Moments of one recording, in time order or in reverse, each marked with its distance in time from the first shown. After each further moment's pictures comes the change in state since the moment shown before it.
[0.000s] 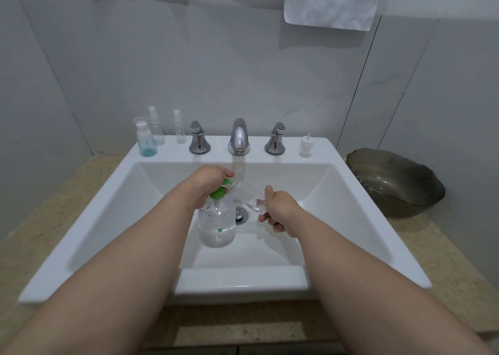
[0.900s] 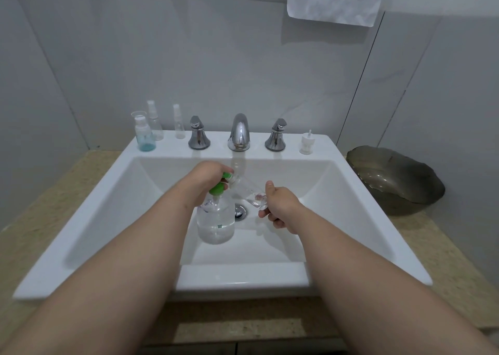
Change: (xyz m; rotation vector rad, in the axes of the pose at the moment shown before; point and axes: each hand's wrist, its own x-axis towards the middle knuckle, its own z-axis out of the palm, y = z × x) left_hand -0.007 0.003 0.000 -0.054 -0.012 0.002; right_hand 0.000 -0.002 0.000 0.004 0.023 -0.026
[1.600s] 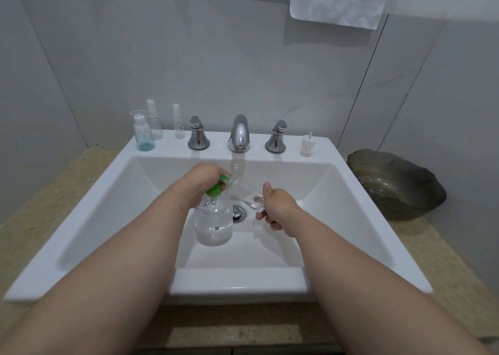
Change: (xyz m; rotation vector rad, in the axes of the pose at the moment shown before) left_hand 0.008 -0.009 -0.006 0.088 -0.021 -0.021; right_hand 0.002 -0.001 0.003 -0.013 -0.004 -0.011
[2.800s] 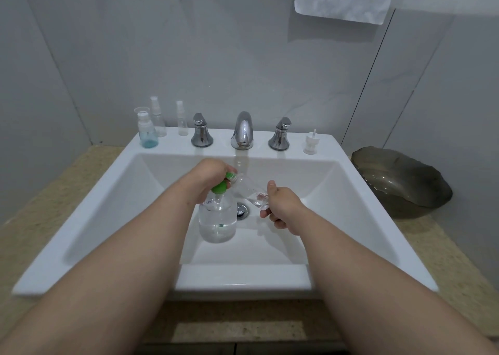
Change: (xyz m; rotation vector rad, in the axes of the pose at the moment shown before) left_hand -0.002 0.008 0.006 -0.015 -0.005 0.028; right_hand -0.001 0.001 -0.001 0.015 -0.001 0.017
